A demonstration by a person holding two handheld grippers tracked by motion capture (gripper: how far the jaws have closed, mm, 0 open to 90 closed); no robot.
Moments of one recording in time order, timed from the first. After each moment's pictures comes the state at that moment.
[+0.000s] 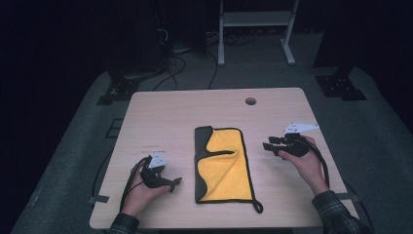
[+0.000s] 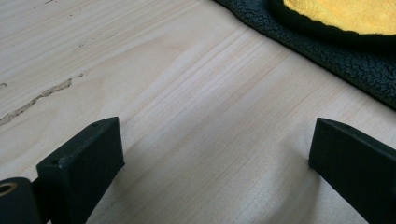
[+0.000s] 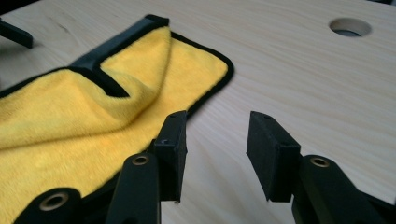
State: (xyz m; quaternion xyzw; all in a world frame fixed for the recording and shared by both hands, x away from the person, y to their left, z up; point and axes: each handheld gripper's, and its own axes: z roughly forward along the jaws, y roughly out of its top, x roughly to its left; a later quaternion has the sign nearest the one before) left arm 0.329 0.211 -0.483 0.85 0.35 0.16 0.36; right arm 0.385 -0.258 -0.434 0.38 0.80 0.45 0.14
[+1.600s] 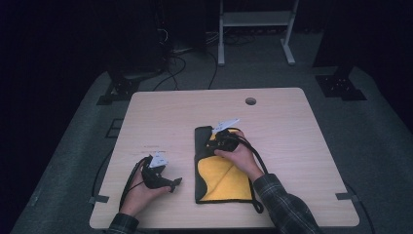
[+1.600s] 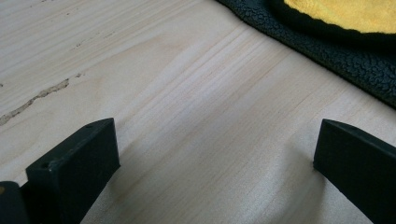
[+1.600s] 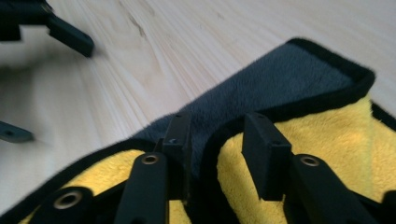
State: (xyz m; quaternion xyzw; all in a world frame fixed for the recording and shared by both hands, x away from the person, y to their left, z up) left arm 0.330 0.210 -0.484 0.85 0.35 0.16 0.35; right arm 0.429 -0.068 -0.460 0.28 0.86 0.42 0.06
